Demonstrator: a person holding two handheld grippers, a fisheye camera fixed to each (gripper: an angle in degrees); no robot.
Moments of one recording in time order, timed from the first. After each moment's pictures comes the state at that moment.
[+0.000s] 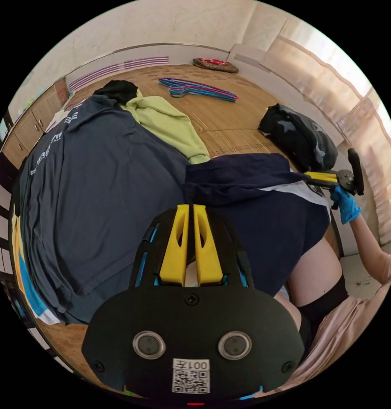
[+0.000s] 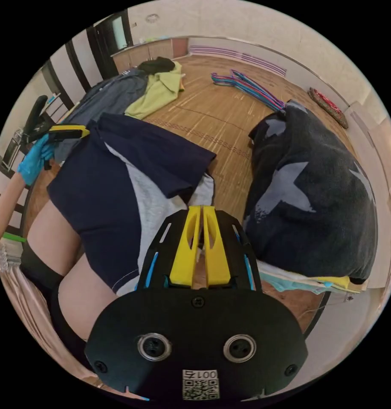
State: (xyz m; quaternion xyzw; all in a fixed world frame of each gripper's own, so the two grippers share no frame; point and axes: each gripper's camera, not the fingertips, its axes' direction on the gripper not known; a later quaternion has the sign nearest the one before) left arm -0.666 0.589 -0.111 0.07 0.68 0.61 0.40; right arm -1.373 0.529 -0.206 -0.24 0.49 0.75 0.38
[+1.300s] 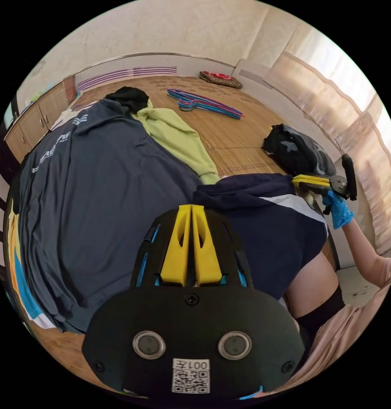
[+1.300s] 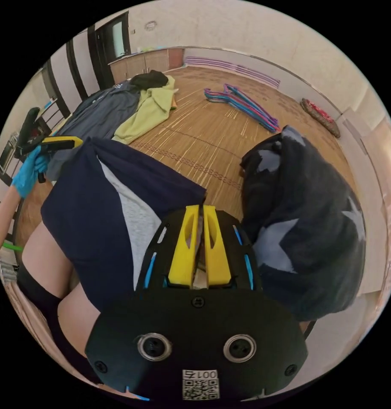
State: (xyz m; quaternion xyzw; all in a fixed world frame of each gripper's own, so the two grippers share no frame) left arm -0.605 0.610 -0.117 0.07 0.71 0.57 0.40; right arm -1.374 0.552 -0.220 -0.24 0.53 0.72 0.37
